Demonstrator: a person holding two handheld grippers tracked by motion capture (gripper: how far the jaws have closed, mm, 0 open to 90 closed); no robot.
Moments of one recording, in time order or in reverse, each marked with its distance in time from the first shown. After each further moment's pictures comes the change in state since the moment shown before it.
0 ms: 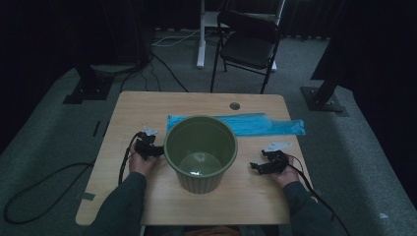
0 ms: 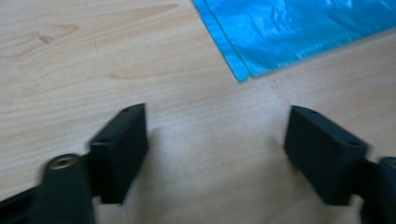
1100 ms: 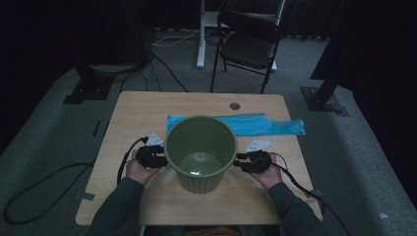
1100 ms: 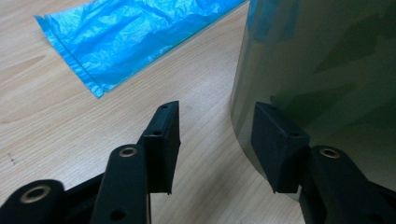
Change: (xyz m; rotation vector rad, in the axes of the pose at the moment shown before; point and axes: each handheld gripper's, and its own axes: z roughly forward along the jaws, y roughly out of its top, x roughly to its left) left arm -0.041 -0.003 -0.072 -0.078 -0.292 0.244; right arm 0.073 0.062 -0.007 -0.067 0.154 -0.083
